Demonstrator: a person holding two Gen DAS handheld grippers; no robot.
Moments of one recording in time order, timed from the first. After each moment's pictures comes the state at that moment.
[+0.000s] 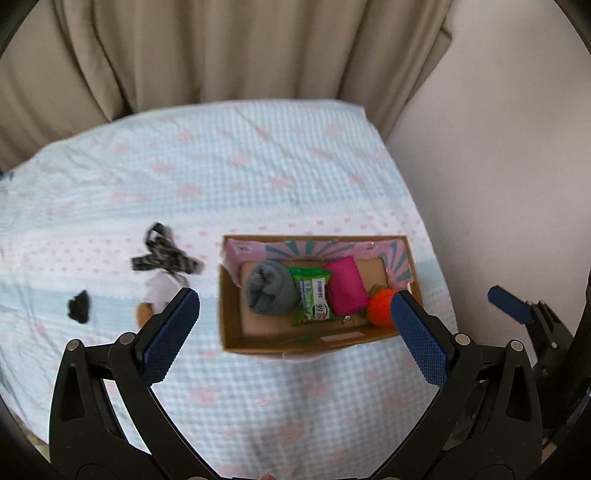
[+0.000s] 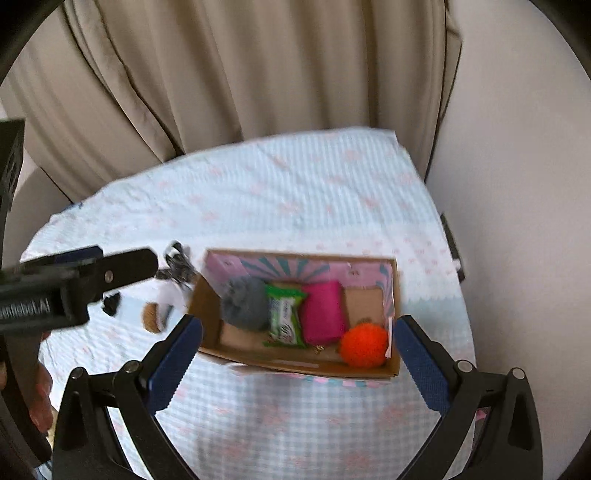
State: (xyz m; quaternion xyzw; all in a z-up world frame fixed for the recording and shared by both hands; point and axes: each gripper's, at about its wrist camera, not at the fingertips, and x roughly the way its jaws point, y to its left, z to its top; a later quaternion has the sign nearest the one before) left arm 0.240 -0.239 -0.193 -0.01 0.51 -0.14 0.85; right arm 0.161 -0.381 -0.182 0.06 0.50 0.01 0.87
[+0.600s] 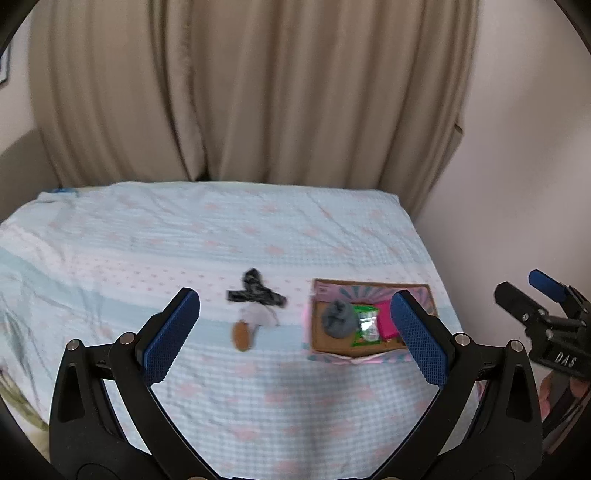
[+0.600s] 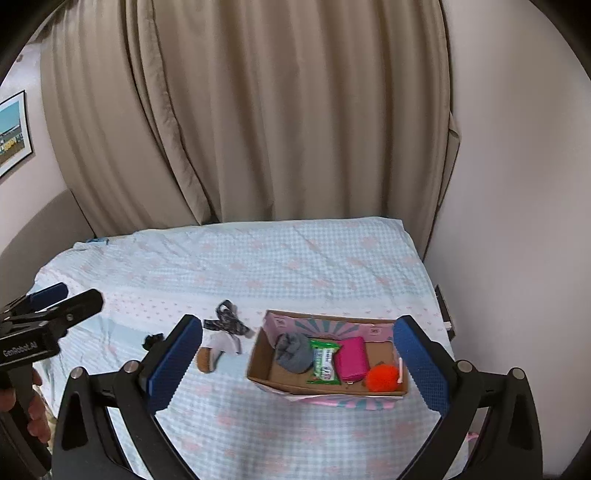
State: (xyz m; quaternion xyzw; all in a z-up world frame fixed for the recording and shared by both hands) left arm 0.111 -0.084 -0.080 -0.04 0.36 -0.06 0.93; right arm 0.087 -0.295 -0.056 0.03 0.37 0.02 0.93
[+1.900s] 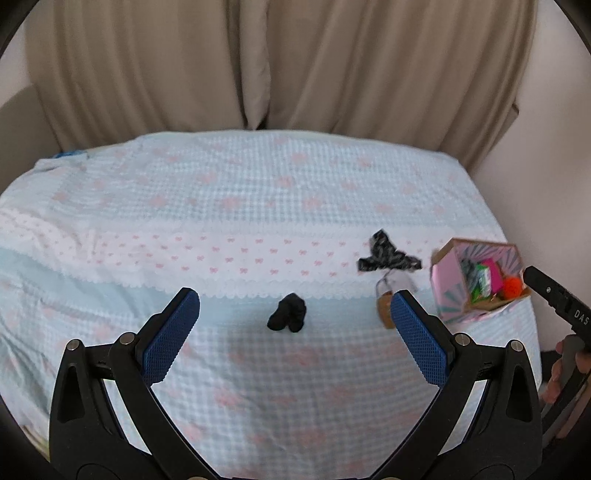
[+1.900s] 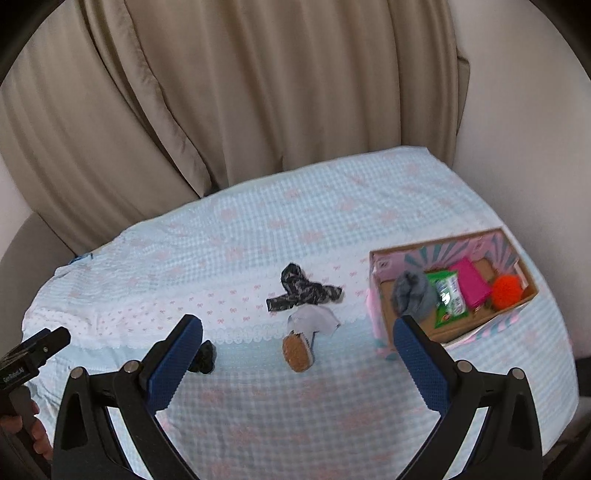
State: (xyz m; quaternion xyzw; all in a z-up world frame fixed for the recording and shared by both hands) left arm 0.228 0.213 -0.225 -0.03 0.44 -0.09 0.89; right arm 0.165 -0.073 -0.196 0.13 0.43 -0.07 0.89
